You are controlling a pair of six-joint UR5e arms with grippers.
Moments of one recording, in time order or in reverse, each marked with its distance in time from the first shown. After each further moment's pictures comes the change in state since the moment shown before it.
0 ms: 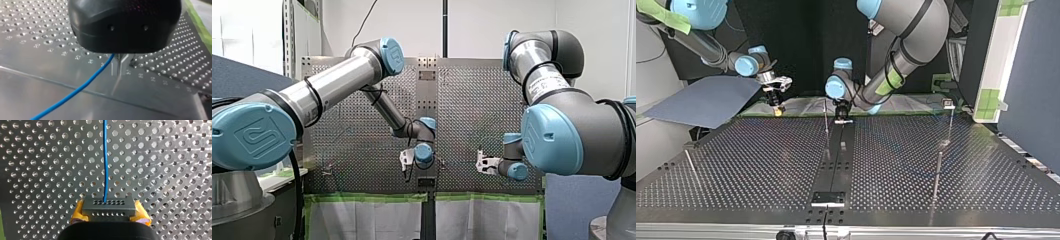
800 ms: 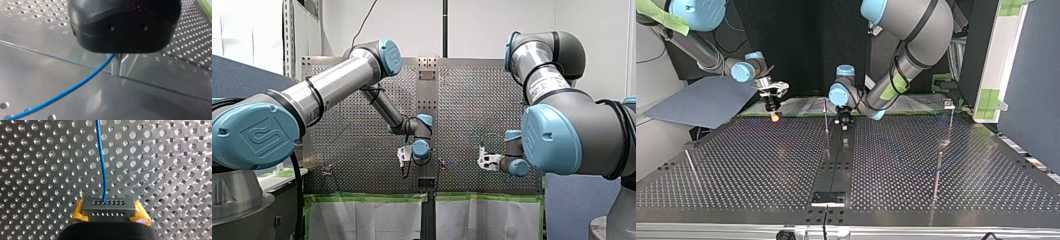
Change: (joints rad) left arm 0.034 0.000 0.037 -0.025 0.019 0.005; right arm -0.017 0.008 -0.066 0.052 -0.015 0.015
